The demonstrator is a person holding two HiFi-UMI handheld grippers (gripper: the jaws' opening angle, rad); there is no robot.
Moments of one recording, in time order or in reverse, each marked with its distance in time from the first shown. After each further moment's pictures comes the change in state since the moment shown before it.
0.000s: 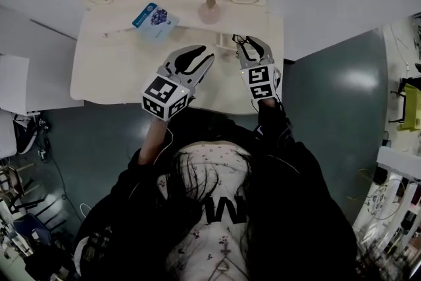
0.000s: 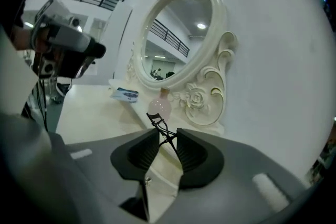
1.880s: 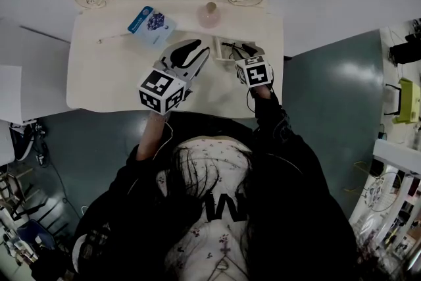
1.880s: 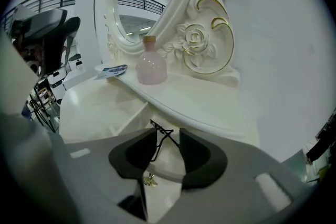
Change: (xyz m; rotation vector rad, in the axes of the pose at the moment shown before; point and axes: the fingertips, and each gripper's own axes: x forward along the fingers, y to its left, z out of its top) left arm 0.018 0.049 -0.002 -0.060 0.007 -0.002; right arm 0.052 0.008 -0.089 0.258 0.395 0.066
